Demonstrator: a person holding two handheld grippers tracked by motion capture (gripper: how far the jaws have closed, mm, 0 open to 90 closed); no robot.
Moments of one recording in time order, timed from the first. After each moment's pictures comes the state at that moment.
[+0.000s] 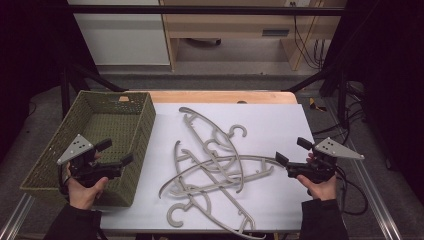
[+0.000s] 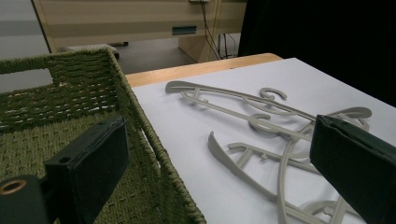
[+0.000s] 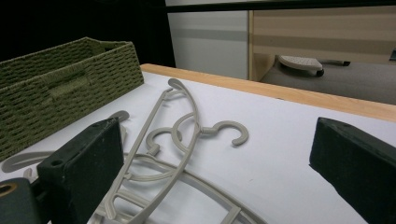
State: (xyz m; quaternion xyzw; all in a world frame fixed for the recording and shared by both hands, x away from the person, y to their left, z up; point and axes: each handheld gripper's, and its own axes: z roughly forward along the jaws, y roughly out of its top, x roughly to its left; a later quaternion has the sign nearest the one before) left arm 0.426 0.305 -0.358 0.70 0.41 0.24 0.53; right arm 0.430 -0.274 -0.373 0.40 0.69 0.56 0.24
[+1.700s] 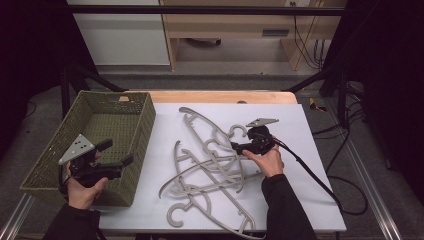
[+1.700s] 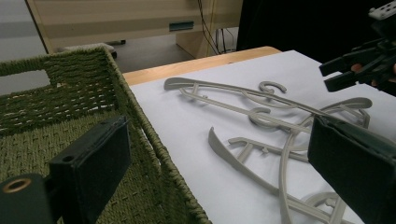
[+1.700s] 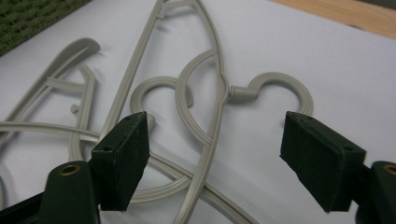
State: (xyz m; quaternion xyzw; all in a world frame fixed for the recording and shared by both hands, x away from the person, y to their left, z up) left arm 0.426 0.304 -0.359 0.71 0.40 0.24 0.52; right arm 0.539 -0.154 -0.413 0.44 0.80 0.38 0.16
